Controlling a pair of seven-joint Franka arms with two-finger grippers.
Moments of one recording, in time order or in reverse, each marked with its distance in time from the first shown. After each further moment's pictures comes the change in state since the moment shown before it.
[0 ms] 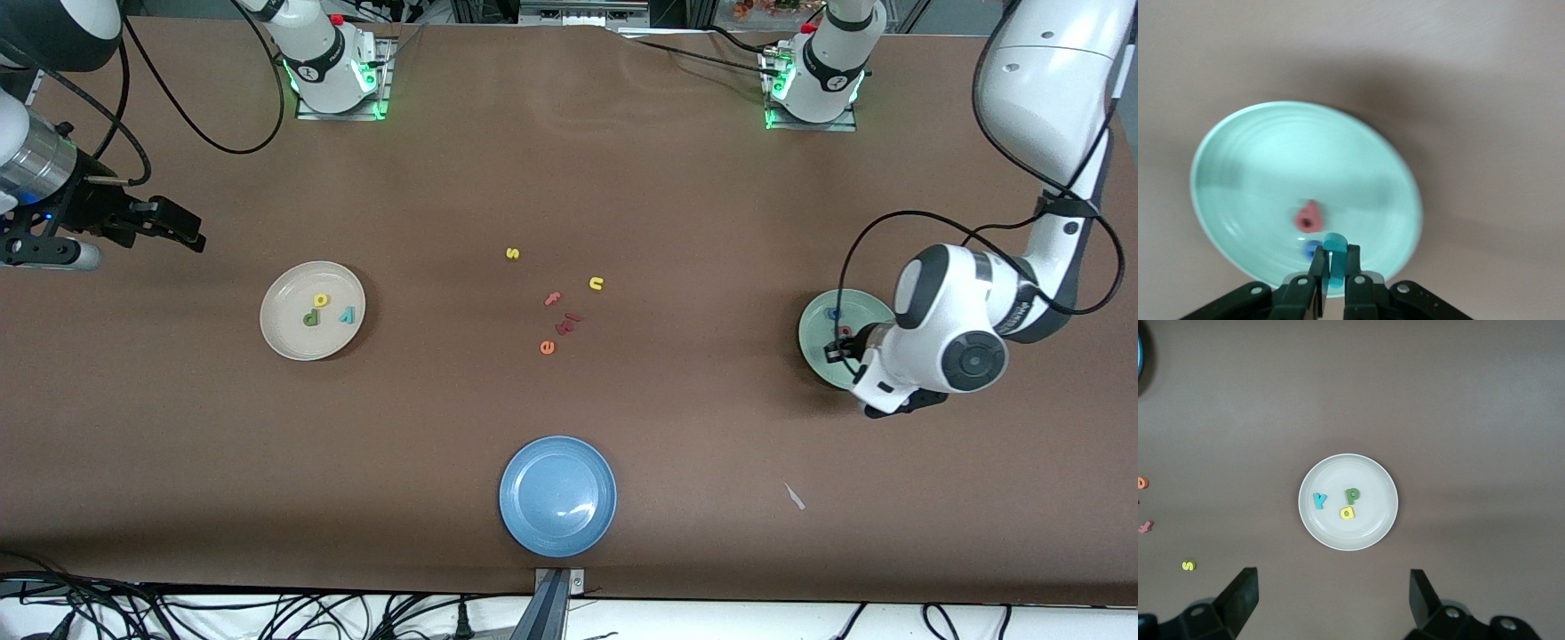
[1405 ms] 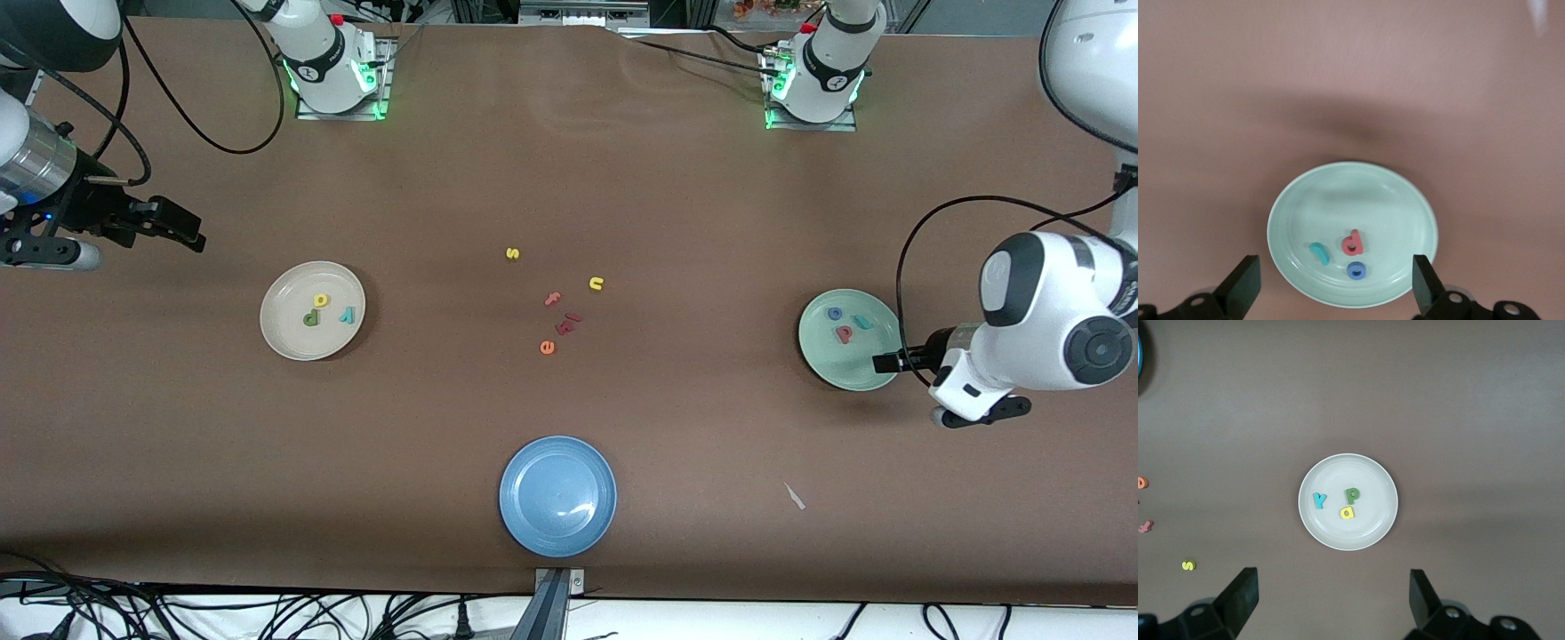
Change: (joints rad) left arm 0.107 -0.069 -0.063 0.112 0.000 0.001 0.123; right arm 0.000 0.000 0.000 0.000 0.000 -0.001 0.000
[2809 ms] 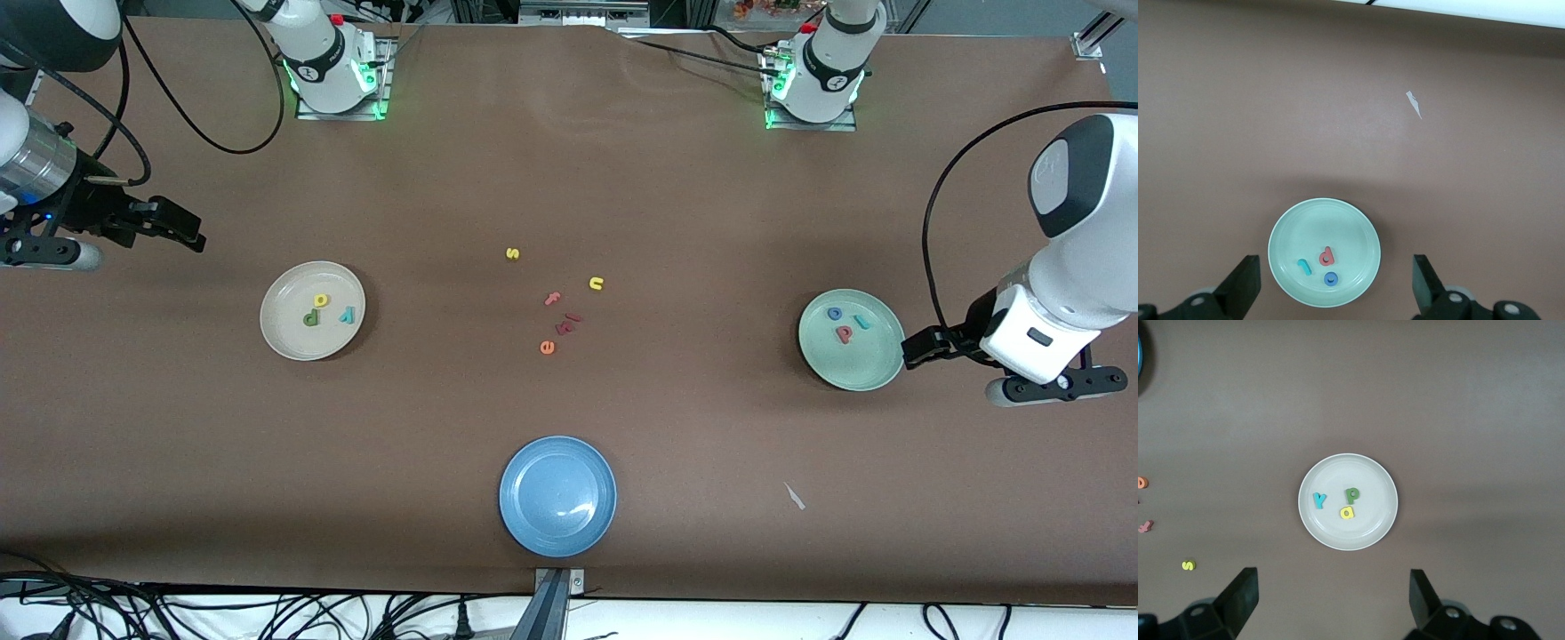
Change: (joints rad) left arm -0.004 -0.182 -0.085 0.058 0.000 -0.007 -0.001; right arm 0.000 0.000 0.000 0.000 0.000 0.000 0.000
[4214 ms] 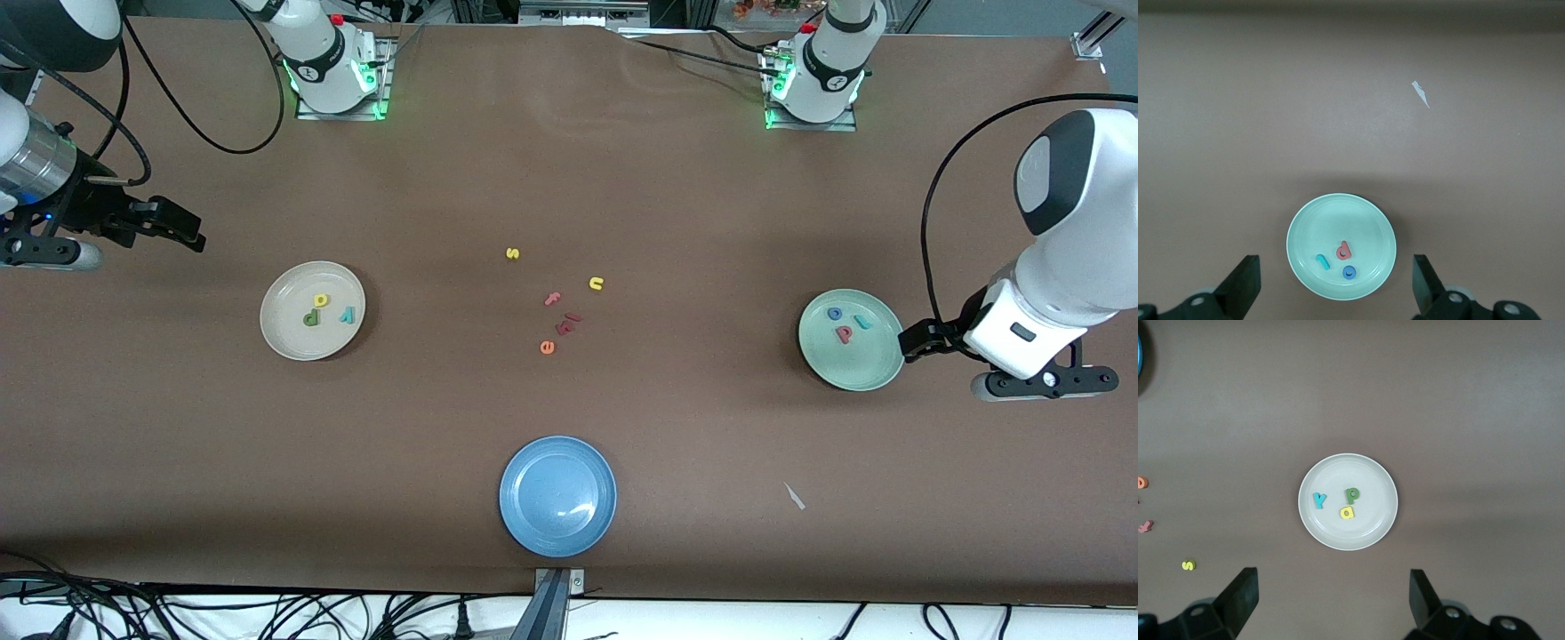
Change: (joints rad) left arm -0.178 -0.018 0.191 0.022 -0.014 -0.040 0.078; right arm 0.000 0.000 0.000 0.000 0.000 0.000 0.000
